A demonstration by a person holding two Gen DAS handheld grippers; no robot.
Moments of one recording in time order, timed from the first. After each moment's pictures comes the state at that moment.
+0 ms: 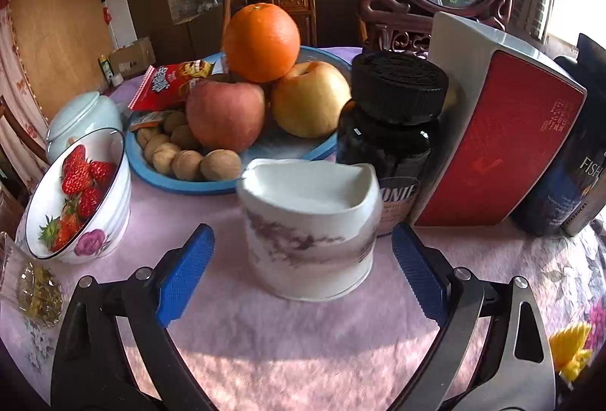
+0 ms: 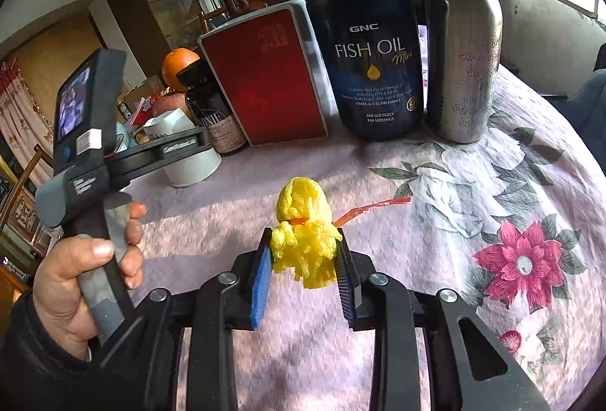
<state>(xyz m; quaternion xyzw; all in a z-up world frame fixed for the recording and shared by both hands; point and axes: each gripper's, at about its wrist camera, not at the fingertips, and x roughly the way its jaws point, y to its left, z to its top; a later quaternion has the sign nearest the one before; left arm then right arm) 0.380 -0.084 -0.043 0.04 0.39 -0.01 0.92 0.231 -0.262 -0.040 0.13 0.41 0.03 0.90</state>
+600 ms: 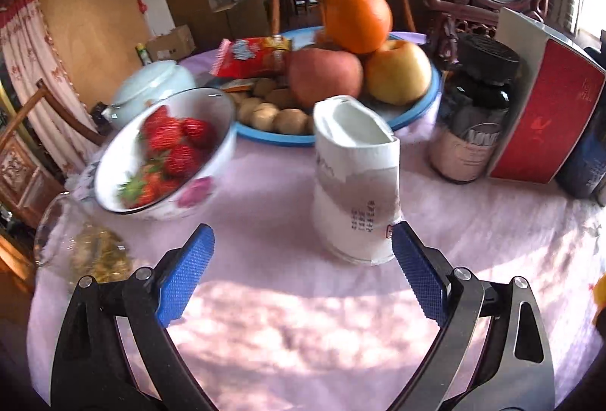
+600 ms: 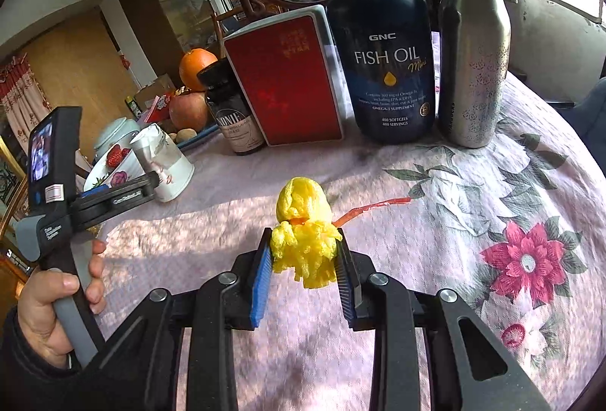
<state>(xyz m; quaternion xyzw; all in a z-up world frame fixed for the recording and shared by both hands) 0.342 -0.014 -0.039 0.06 0.41 0.07 0.91 0.225 -0.253 -0.035 0.12 0.40 0.05 0.91</state>
